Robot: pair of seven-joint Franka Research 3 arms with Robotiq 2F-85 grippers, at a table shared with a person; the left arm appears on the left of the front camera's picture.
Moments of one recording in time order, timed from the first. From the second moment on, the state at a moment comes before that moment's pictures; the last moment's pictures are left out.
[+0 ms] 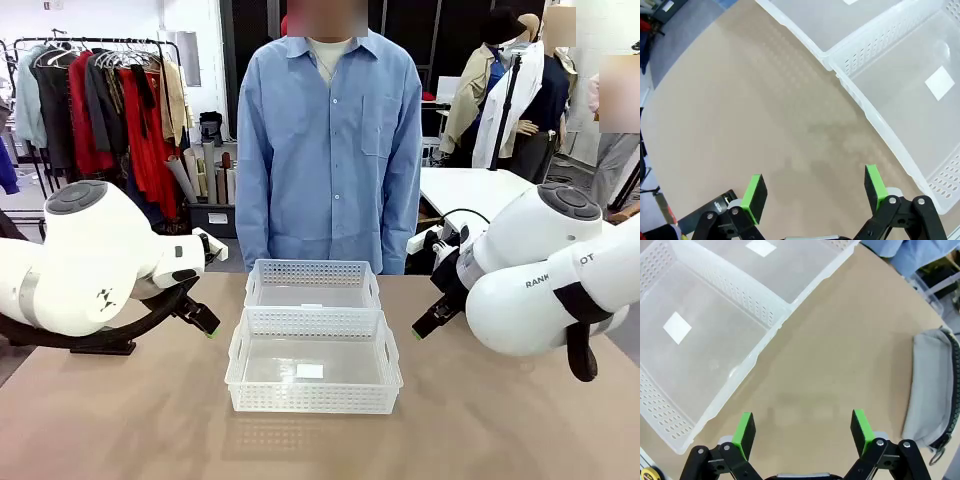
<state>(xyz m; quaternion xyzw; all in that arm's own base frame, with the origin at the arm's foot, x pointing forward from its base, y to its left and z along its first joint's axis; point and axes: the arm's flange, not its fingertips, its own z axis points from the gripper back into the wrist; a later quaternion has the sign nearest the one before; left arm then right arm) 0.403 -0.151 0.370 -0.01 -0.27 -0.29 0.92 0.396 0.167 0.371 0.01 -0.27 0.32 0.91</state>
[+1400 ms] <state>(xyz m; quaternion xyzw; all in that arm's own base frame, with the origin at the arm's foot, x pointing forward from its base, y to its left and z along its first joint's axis) 0.407 -0.138 0.388 -0.01 -0.29 -0.28 0.92 0.396 0.161 0.381 0.01 -0.28 0.31 0.91</state>
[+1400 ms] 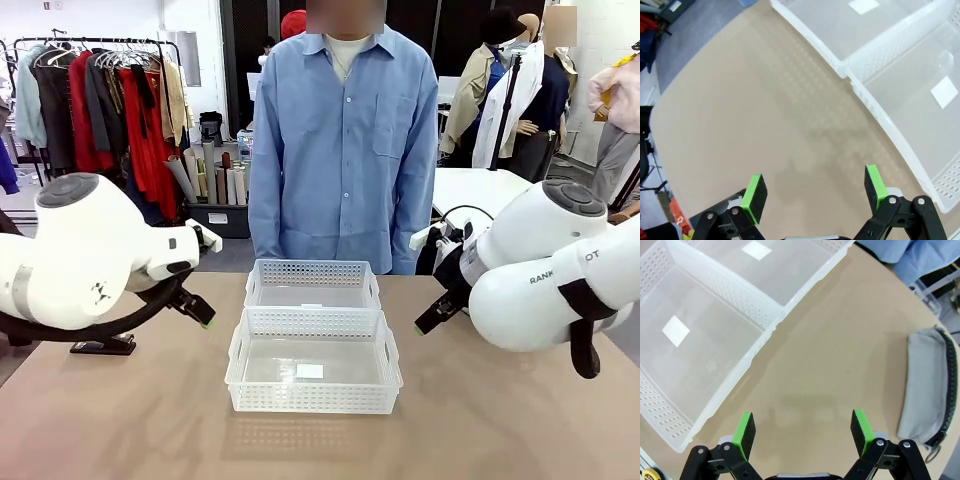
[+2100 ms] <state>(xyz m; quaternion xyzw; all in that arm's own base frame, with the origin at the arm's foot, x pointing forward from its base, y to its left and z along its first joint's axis) 0.368 -0.042 0.499 -0.08 -0.30 -0.25 0.92 0.400 0.067 0.482 0.08 -0.31 0.20 0.93</state>
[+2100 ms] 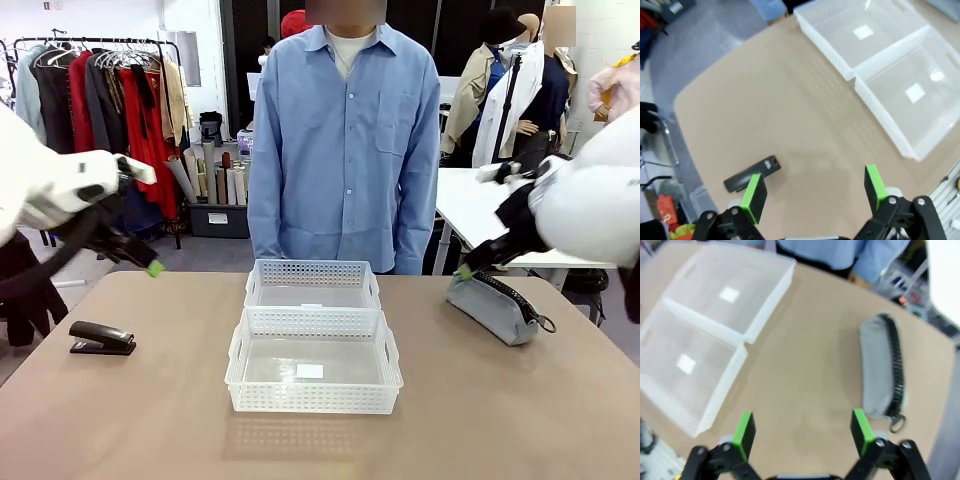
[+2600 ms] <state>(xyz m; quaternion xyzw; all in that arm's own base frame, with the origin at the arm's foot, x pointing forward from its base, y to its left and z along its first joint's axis) 0.333 0.079 0.533 -0.13 -0.36 -0.21 0.90 0.385 -0.043 0.530 0.16 -0.35 0.16 0.91</state>
